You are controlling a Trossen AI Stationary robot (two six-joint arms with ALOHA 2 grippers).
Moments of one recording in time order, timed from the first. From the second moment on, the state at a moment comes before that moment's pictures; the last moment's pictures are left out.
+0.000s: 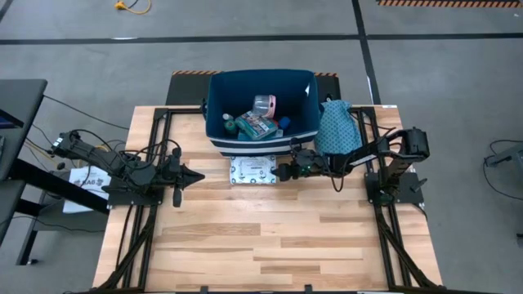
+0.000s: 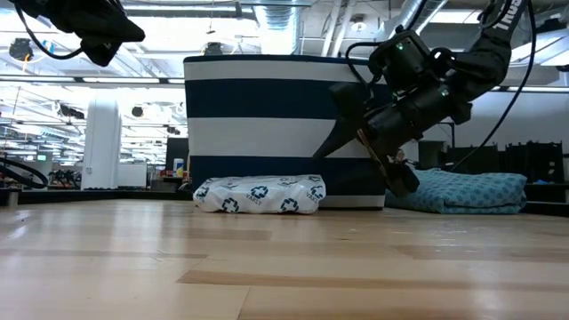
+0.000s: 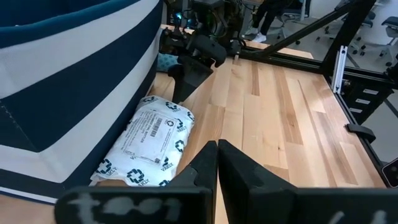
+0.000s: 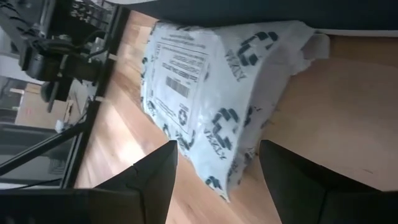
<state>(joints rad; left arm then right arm) -0.39 0.51 0.51 -0.35 -0.49 -0.34 -0.10 1.69 0.59 0.55 0.02 1.07</state>
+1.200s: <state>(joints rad) -0.39 0.51 0.51 -0.36 -0.49 -0.33 -0.13 1.86 0.79 0.52 -0.11 1.01</state>
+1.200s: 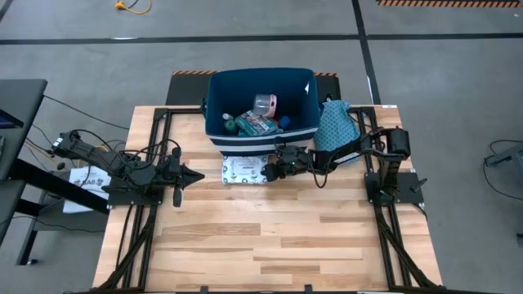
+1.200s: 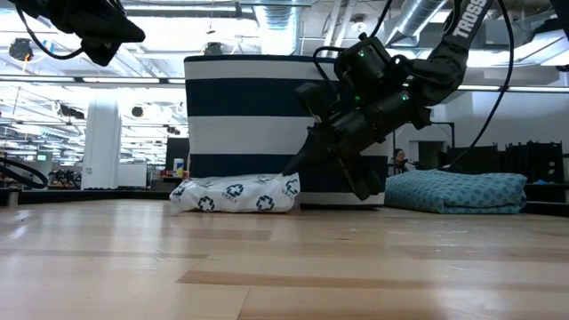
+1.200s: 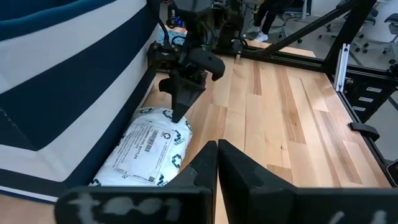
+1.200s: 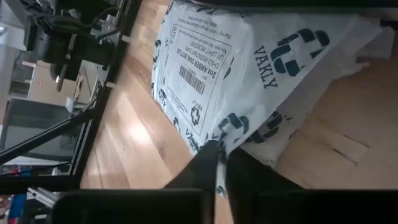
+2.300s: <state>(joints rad) -0.39 0.51 0.51 -0.40 -0.48 -0.37 0.17 1.86 1.00 0.44 0.20 0.90</state>
